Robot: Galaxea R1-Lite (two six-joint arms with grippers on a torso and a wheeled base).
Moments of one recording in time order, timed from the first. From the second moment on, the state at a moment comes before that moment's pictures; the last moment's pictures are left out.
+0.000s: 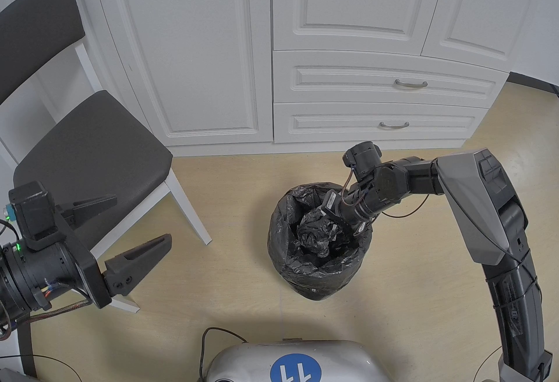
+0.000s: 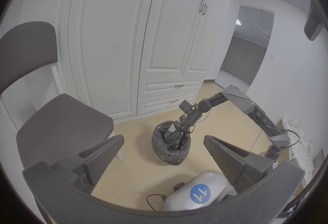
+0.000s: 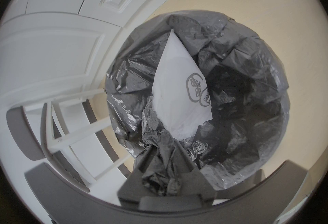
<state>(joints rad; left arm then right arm) -0.66 1.05 -0.52 -0.35 0.08 -0.01 0.40 2.57 -2.00 0.34 0.31 0.84</state>
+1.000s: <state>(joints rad) -0.66 1.04 -0.51 -0.35 0.08 -0.01 0.47 2.58 -2.00 0.39 0.25 0.88</state>
